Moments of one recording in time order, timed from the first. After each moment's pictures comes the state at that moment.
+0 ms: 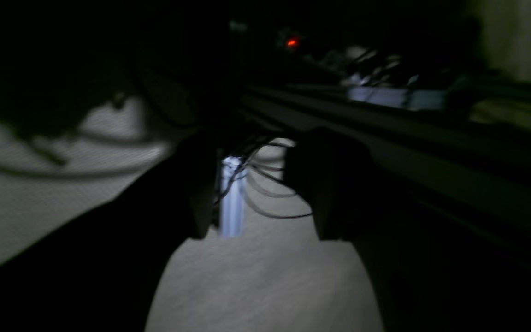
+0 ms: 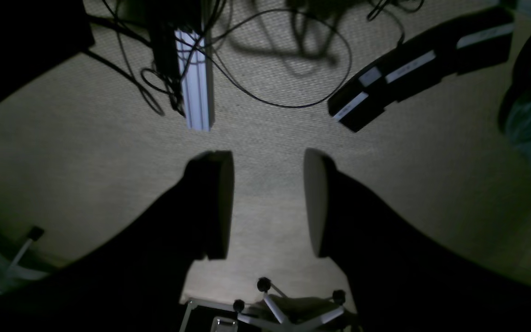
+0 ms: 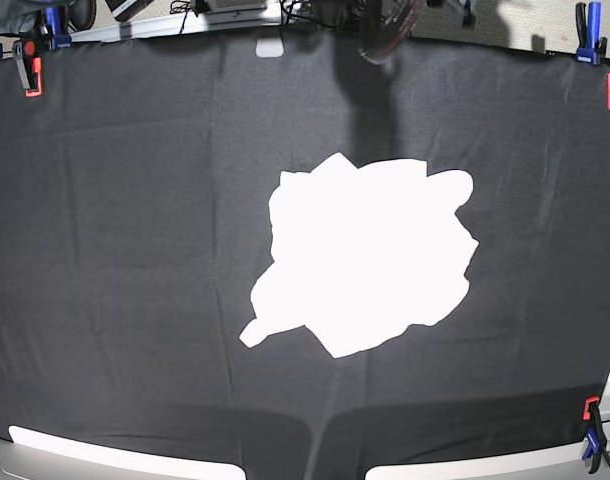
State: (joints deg) left arm 14.8 -11.1 25.0 14.7 -33.3 -29.0 -20.4; right arm -13.1 10.8 -21.7 14.6 17.2 12.5 -8.0
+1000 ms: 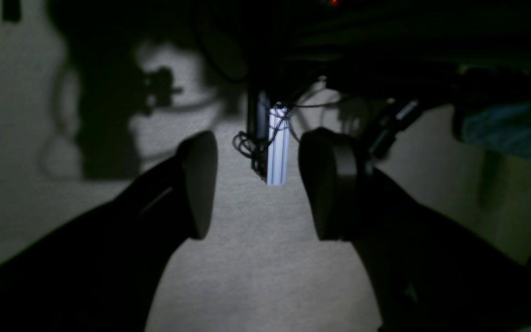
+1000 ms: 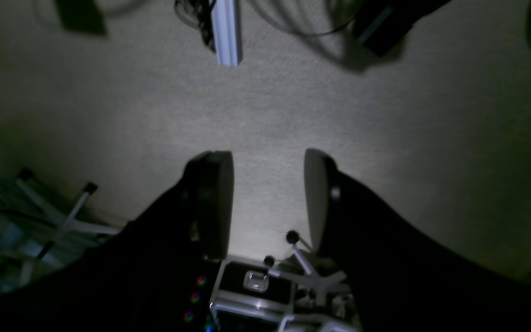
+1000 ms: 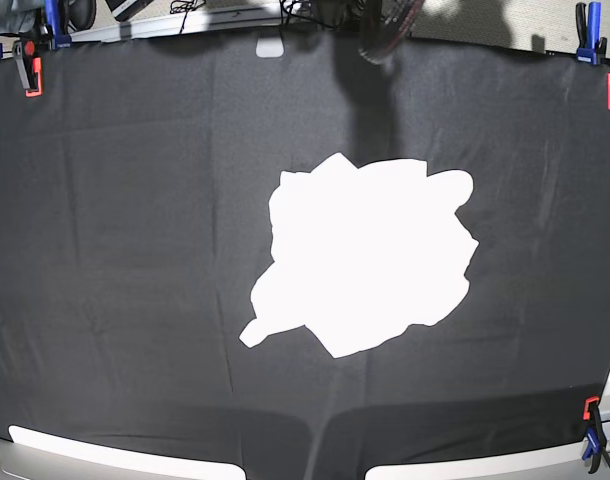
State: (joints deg) left arm 53.7 -12.5 -8.5 70.2 -18.0 -27.5 2.5; right arm -57.6 22.0 -0.8 84.9 23.0 12.6 -38.7
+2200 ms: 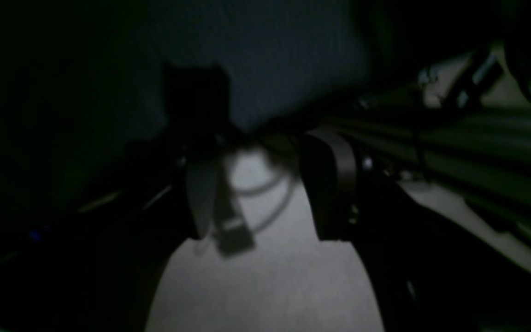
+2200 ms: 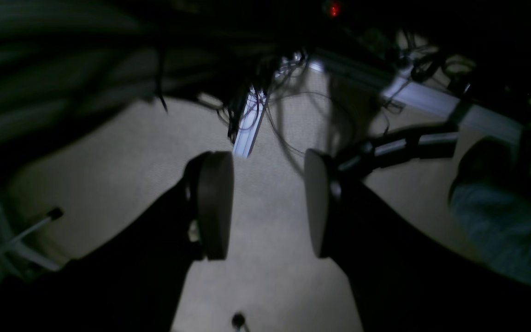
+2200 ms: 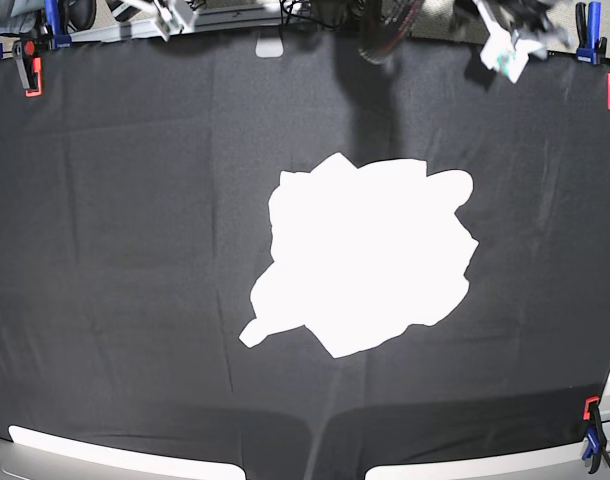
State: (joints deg) left arm 51.5 -12.6 -8.5 130.3 -12.8 -21.8 48.9; right arm -56.9 22.2 2.1 125.2 22.8 16.4 -58.1
